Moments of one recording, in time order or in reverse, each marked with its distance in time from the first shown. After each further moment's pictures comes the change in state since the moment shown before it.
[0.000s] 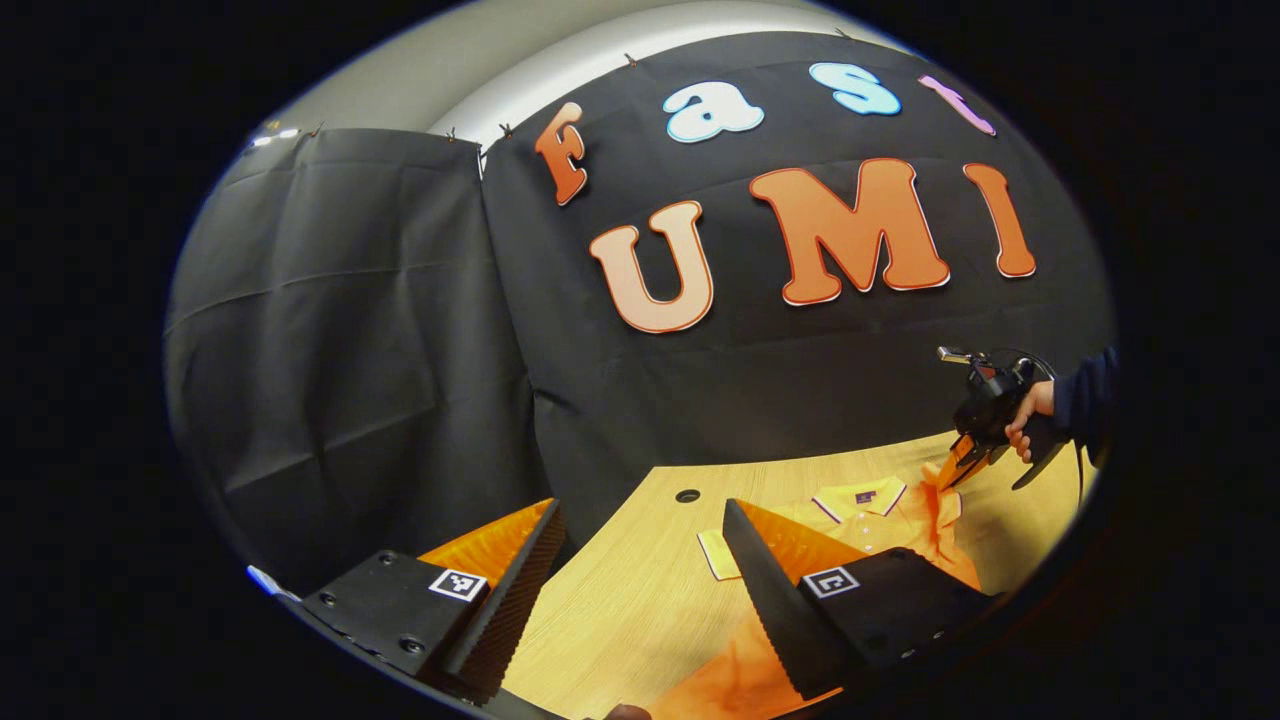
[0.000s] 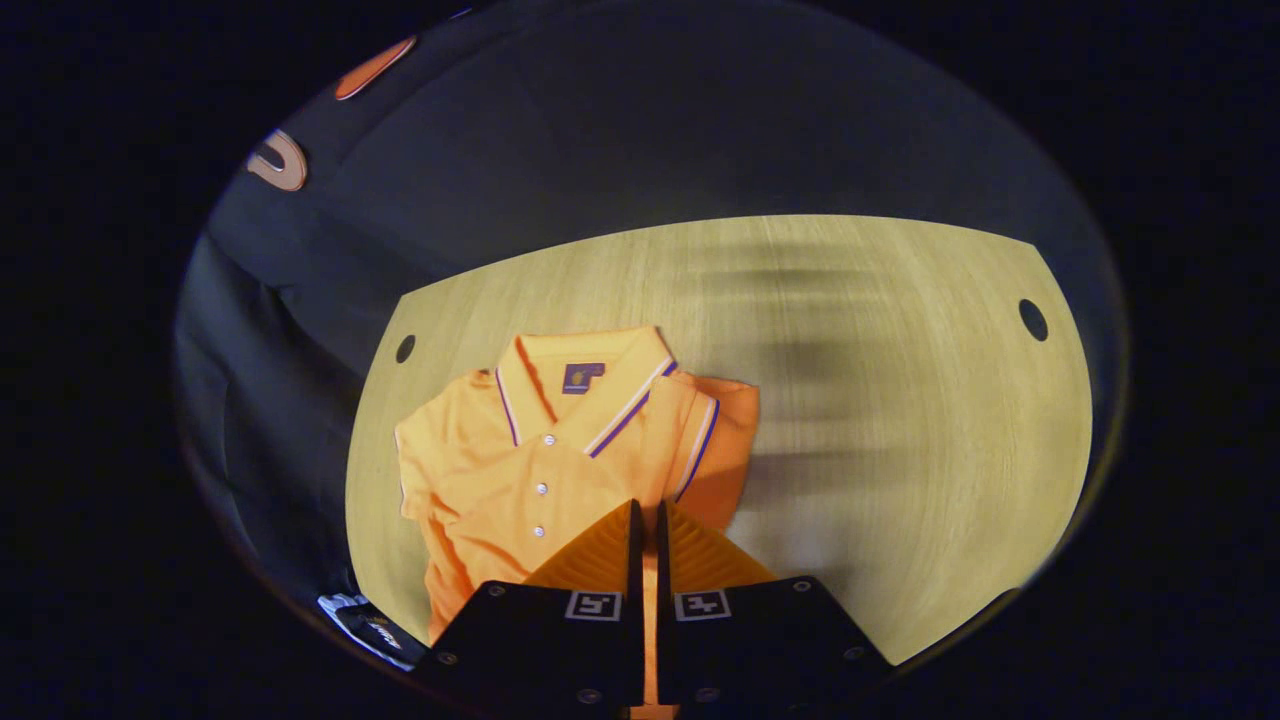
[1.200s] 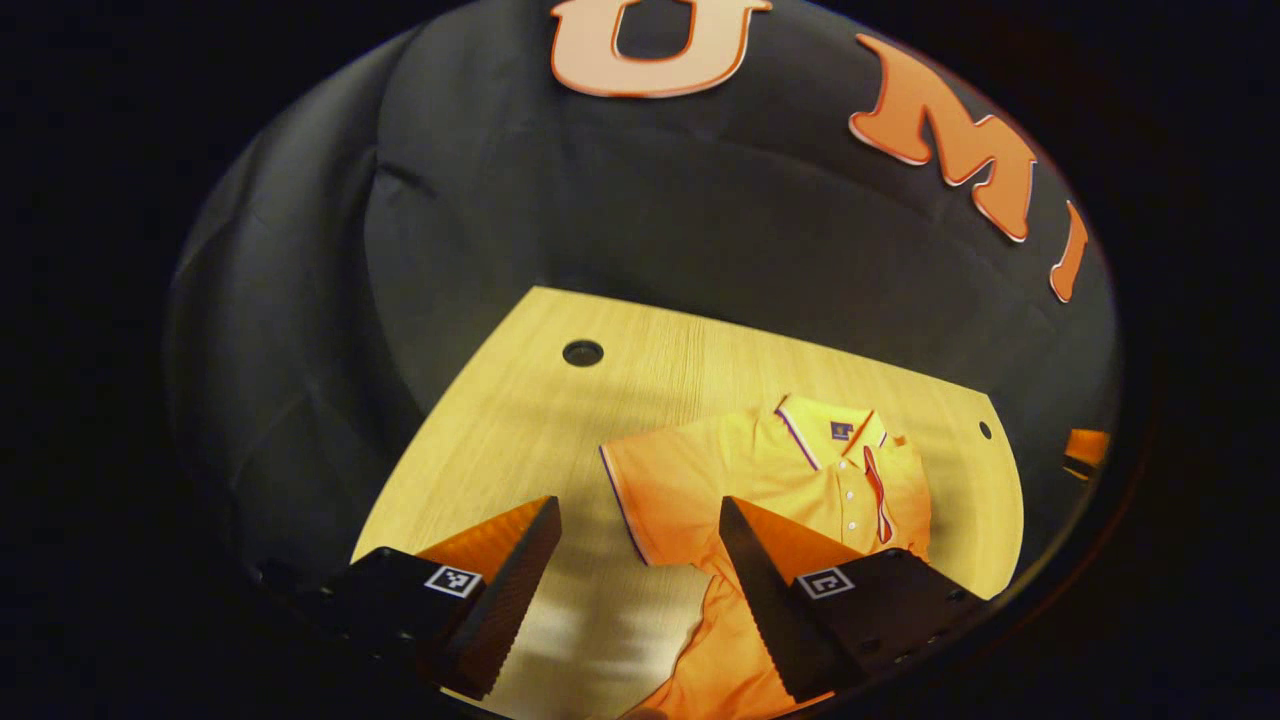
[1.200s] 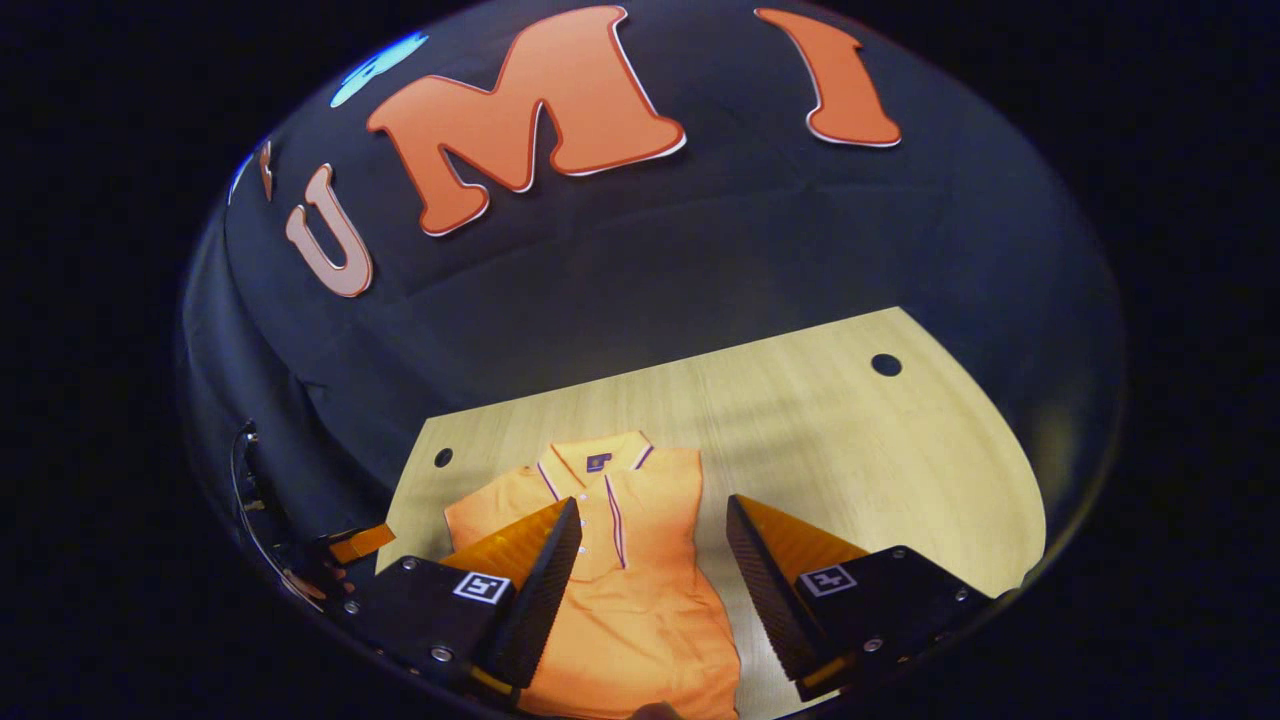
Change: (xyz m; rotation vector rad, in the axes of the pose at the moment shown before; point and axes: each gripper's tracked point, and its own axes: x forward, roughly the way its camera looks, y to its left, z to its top) left arm 0.251 -0.087 -0.160 -0.220 0.707 -0.434; right arm -0.197 0.005 -0.022 0.131 -0.520 -0.209
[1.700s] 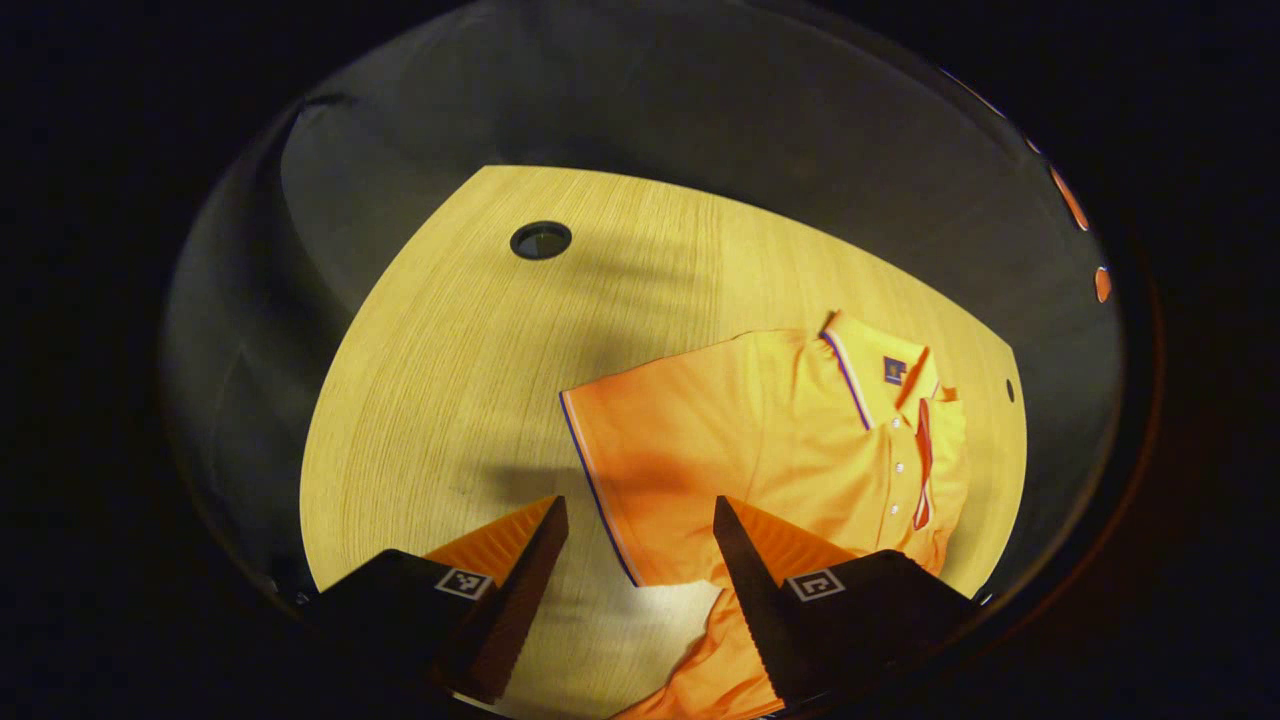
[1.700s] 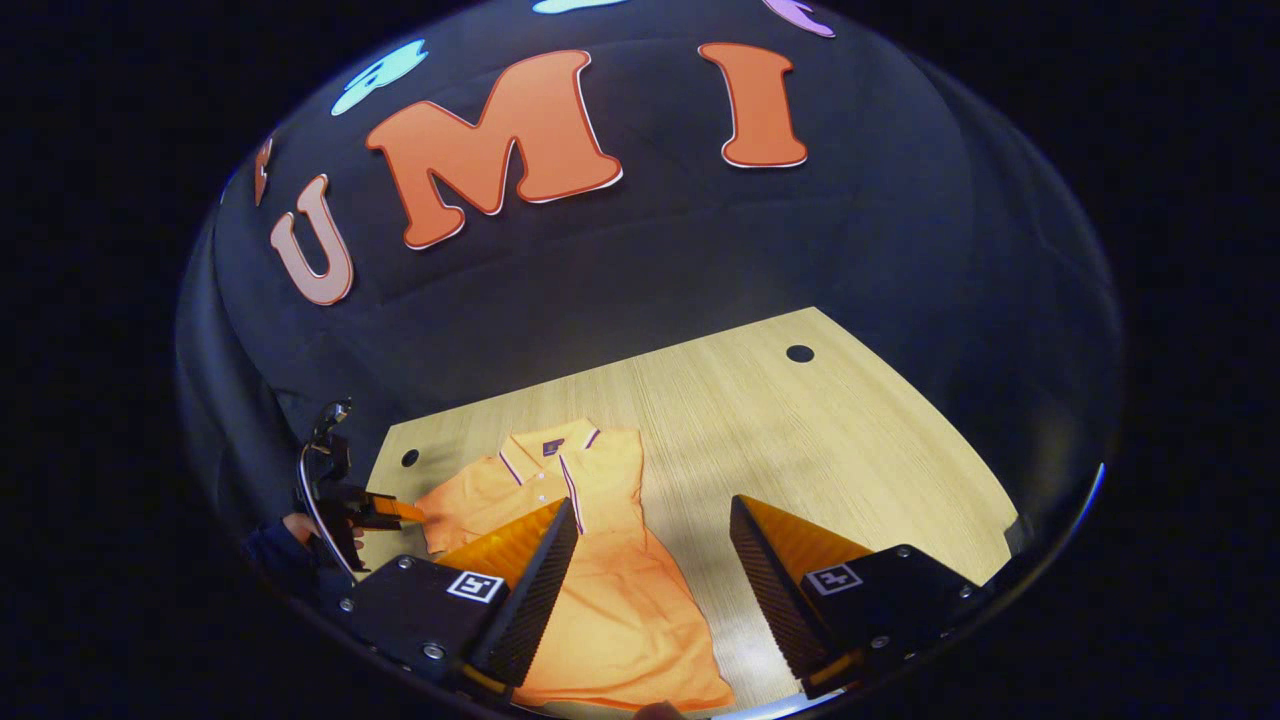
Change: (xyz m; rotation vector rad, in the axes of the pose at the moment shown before) left arm 0.097 -0.002 -0.039 0.001 0.365 0.016; right arm -0.077 -0.031 -0.041 0.049 -0.043 -0.137
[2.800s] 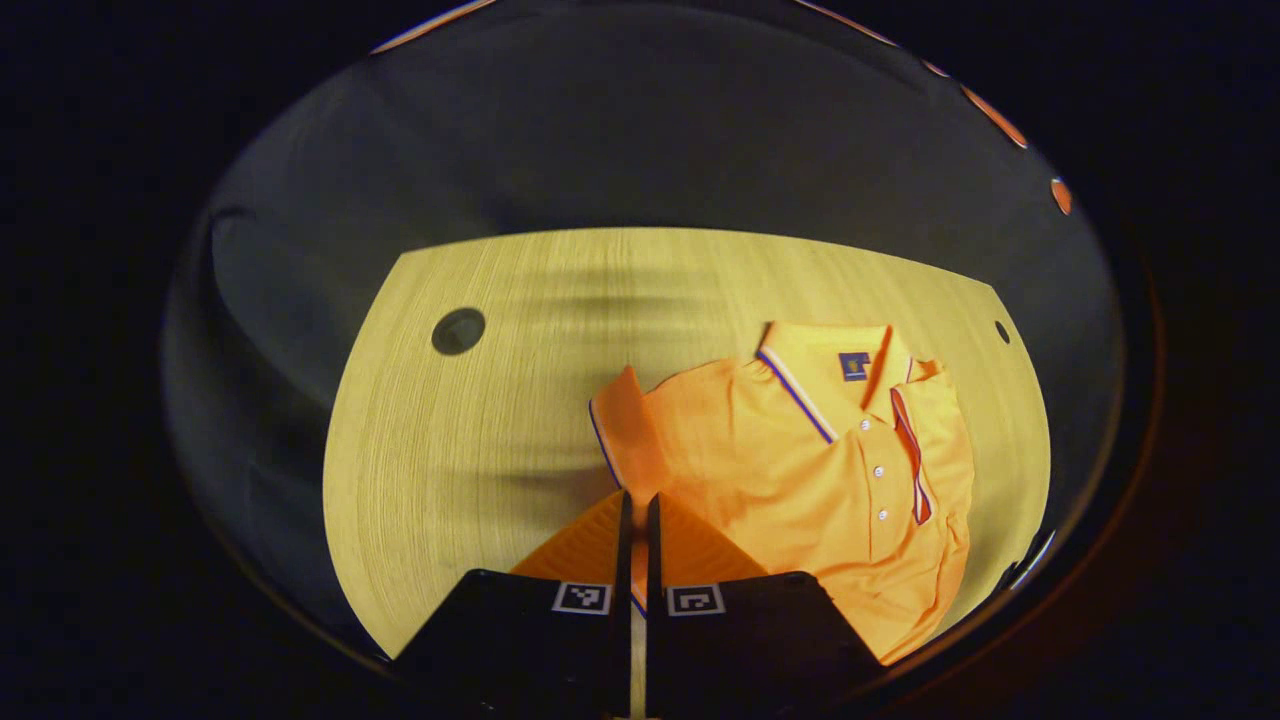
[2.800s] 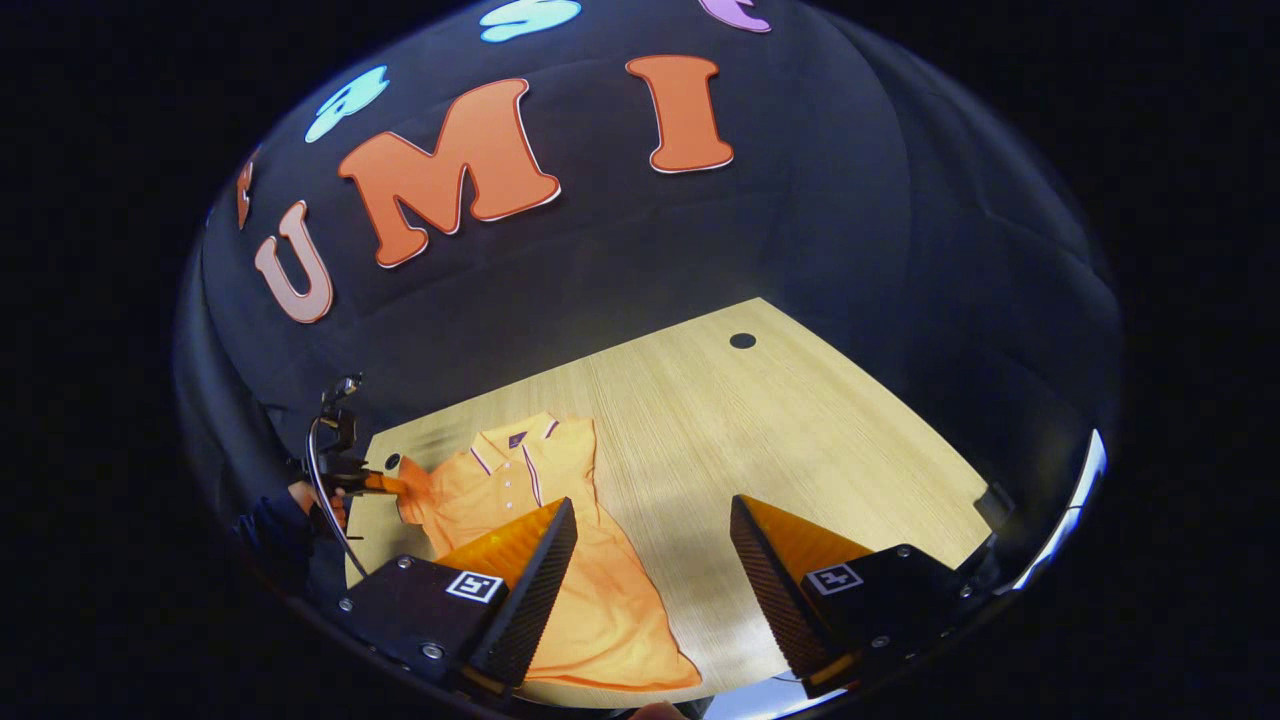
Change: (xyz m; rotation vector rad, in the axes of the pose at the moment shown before) left arm -0.032 -0.065 0.054 0.308 -0.158 -0.023; right arm -0.041 -0.050 -0.023 0.056 -0.010 -0.048
